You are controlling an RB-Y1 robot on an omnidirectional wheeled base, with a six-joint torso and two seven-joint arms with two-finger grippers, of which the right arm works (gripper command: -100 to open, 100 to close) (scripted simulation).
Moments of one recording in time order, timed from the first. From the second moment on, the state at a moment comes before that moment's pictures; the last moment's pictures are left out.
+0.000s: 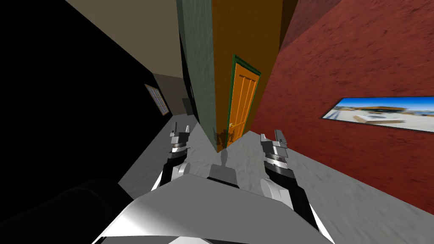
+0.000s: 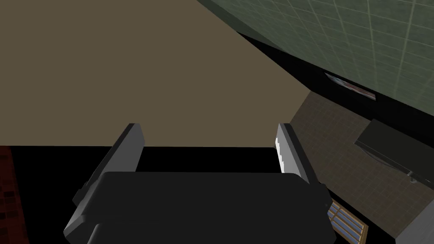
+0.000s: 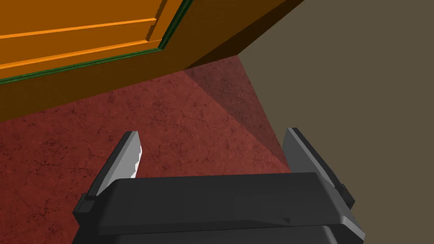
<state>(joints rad) 0.47 -0.03 0.05 -2.27 -0.10 -0.42 0.04</state>
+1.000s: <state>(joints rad) 0.39 -0.08 0.06 -2.02 -0.10 -0.49 0.01</state>
